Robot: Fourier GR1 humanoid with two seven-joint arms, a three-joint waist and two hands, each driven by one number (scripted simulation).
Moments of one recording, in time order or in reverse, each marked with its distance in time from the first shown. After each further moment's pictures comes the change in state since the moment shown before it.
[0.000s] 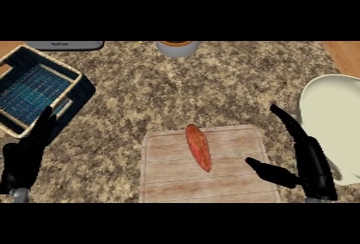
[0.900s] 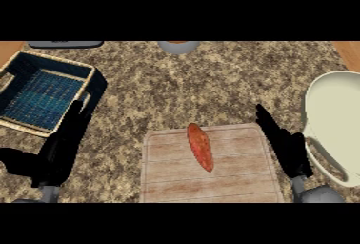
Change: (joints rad) left arm -0.029 -0.158 -0.047 -0.096 0.241 -0.061 -0.054; right arm -0.083 0.138 -0.087 0.303 -0.563 0.333 -0.153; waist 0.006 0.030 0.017
